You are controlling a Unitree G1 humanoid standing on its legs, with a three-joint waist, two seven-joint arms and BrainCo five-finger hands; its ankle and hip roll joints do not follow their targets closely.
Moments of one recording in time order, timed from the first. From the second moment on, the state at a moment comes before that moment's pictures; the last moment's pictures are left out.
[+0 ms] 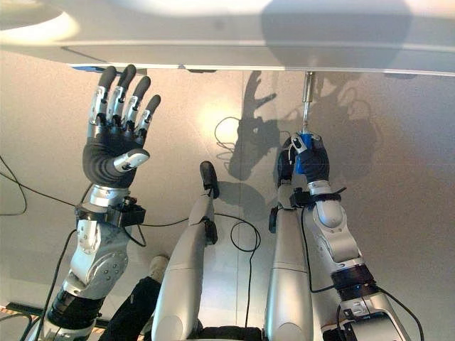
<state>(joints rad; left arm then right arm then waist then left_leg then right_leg) -0.19 0.44 -0.21 -0.41 -0.69 -0.39 0.02 -0.30 -0.45 0.15 0.11 0.39 -0.28 -0.19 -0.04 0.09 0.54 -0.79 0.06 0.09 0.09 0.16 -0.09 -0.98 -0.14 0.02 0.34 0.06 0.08</state>
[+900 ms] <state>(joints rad) -0.24 0.55 -0.31 -0.44 -0.72 -0.38 0.02 -0.85 -0.57 0.23 1.23 0.31 -0.20 -0.28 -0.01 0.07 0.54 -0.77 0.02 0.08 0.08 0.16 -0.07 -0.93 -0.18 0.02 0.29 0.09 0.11</state>
